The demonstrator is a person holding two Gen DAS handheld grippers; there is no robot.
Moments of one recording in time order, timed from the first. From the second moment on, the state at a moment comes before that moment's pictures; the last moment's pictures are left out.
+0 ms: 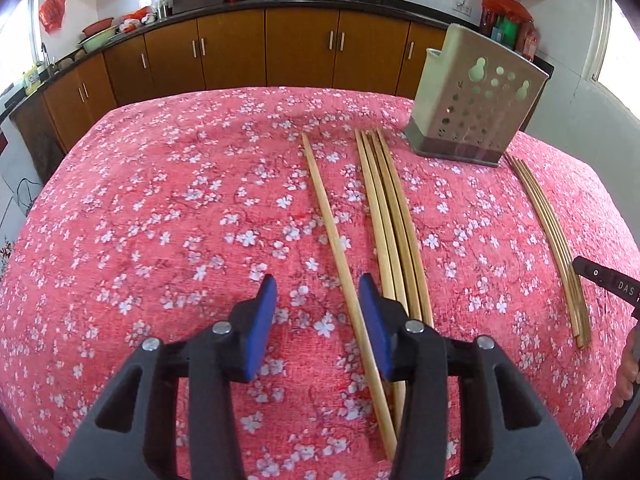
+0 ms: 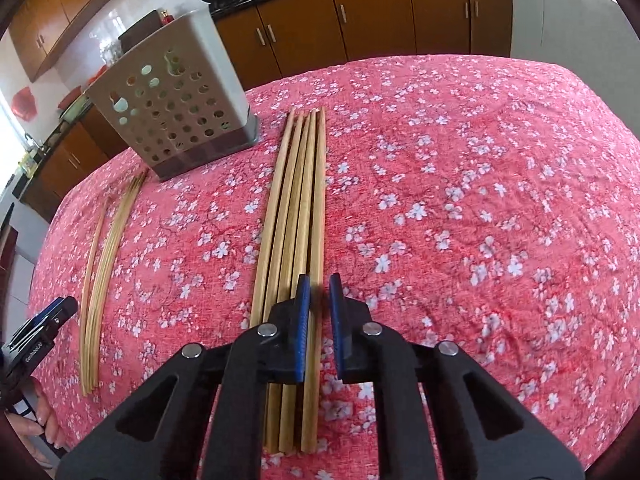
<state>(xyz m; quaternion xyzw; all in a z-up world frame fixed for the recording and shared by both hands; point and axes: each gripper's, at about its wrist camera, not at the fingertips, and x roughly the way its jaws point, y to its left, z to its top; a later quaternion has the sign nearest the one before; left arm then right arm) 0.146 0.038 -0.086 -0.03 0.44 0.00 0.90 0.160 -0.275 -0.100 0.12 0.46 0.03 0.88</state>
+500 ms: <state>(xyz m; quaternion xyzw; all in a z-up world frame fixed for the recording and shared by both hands) 0.149 0.036 -0.088 -0.04 0.46 -0.03 0.88 0.168 -0.274 -0.103 0.07 0.45 0.01 0.89</state>
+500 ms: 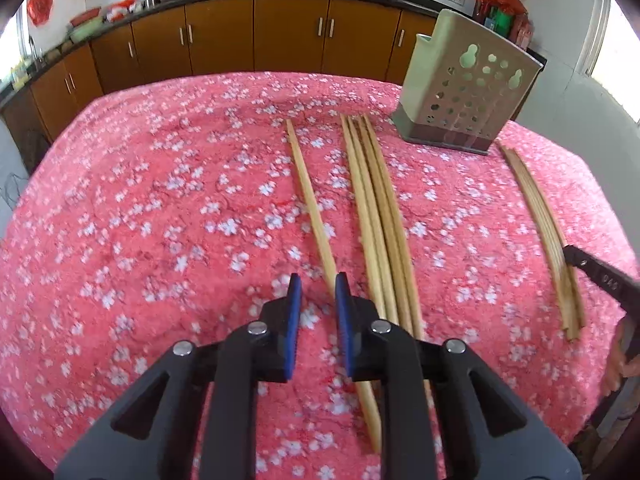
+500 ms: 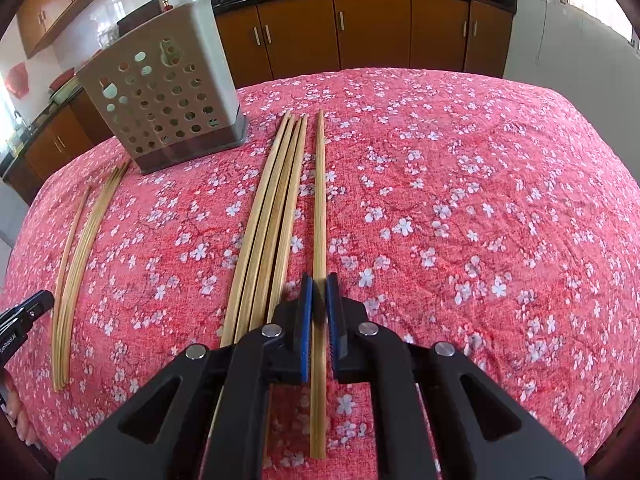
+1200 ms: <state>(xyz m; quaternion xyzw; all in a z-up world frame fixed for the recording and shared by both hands) 0.191 0.049 -0.096 -0.02 0.45 -0.01 0.89 0.185 -0.281 -0.102 0.05 0.44 0.00 0.90</state>
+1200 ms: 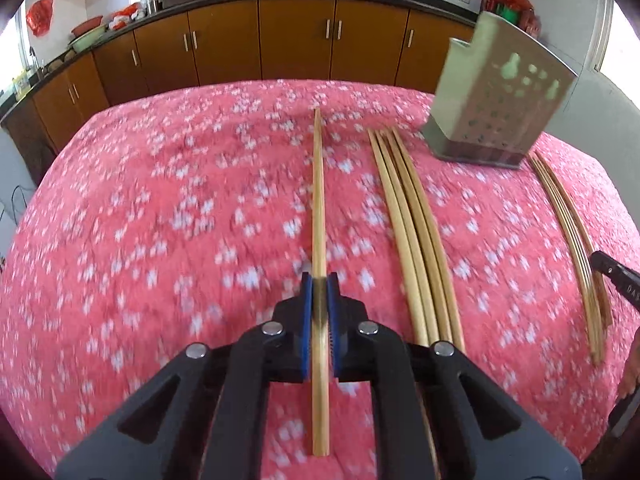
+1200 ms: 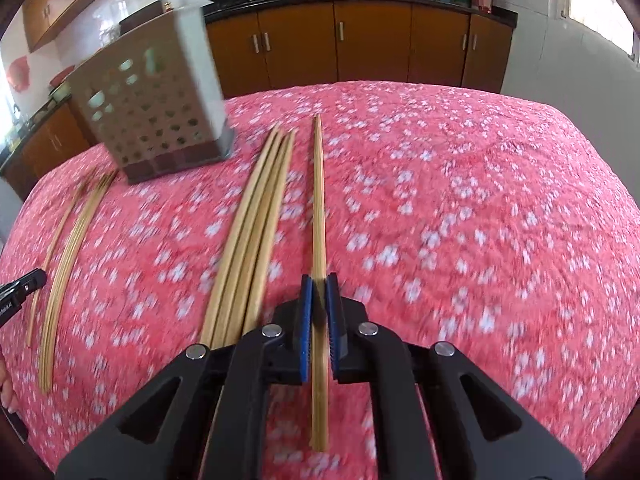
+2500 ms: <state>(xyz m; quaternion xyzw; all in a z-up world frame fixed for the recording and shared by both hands) 0.156 0.047 -0.064 0.02 0.41 -0.02 0.91 0.151 -0.286 -0.070 0.05 0.38 0.00 0.92</state>
